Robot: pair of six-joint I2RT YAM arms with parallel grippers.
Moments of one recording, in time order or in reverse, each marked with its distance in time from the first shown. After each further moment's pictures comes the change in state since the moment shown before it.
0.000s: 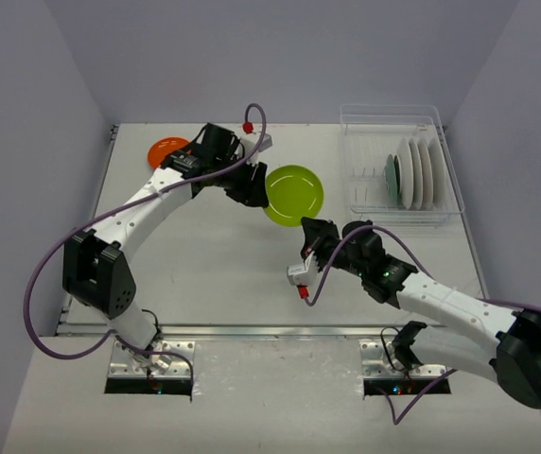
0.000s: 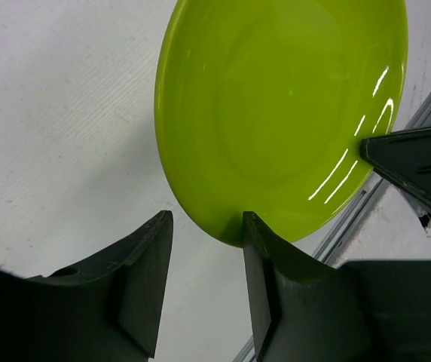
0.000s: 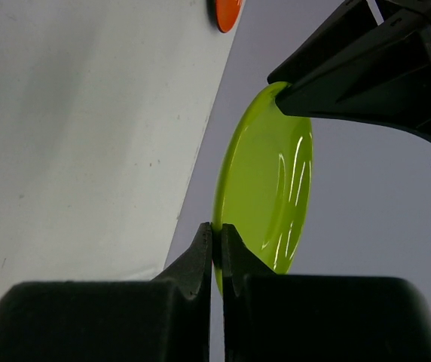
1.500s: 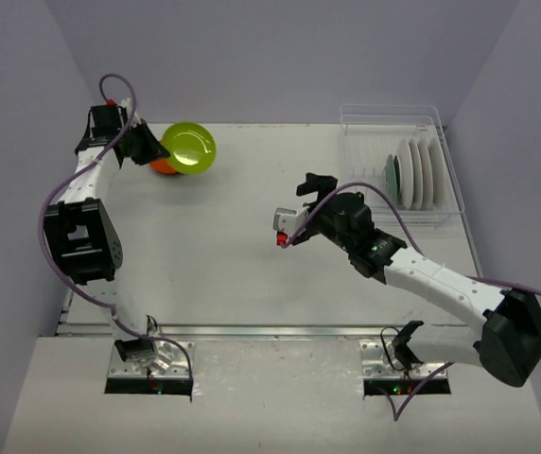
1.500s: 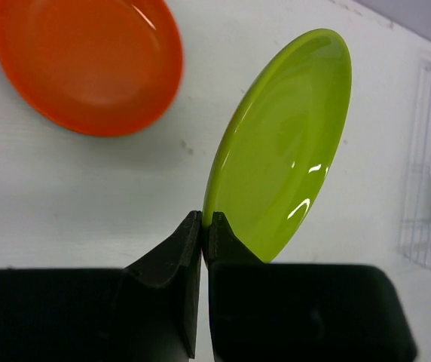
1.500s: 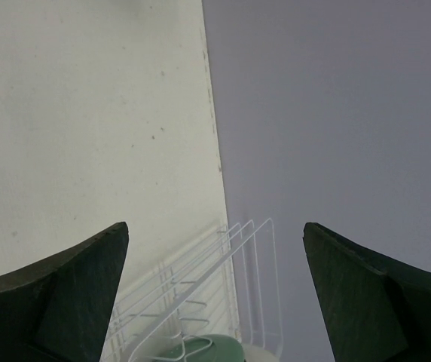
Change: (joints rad) left arm 0.647 0.239 0.116 0.227 -0.046 -0.315; right arm -0.029 0.166 0.253 -0.033 0.205 0.465
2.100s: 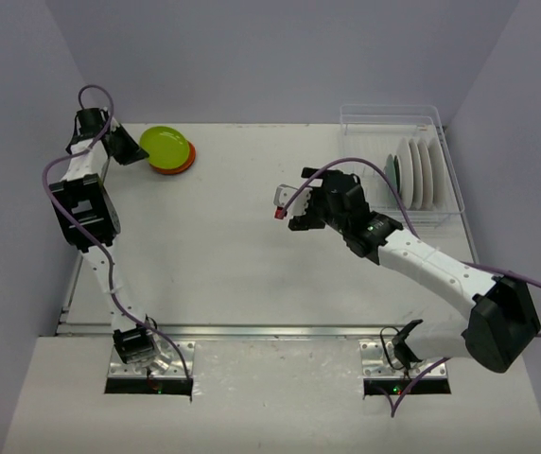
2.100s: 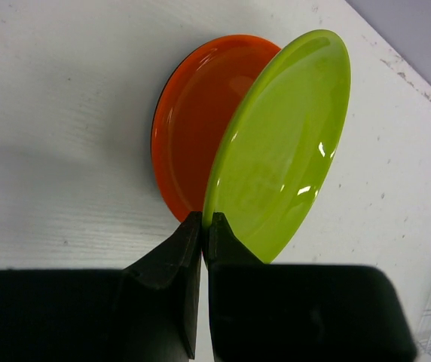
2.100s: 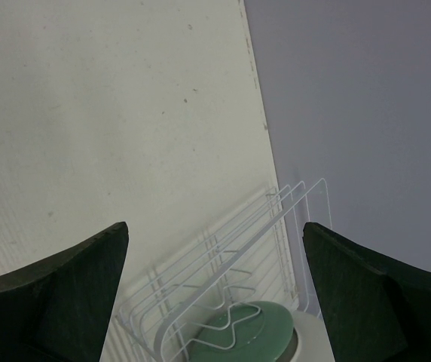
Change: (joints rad) left arm 0.139 0.441 0.381 -0.049 -0.030 -0.068; right arm -0.061 0.099 0.149 -0.190 0.030 0.180
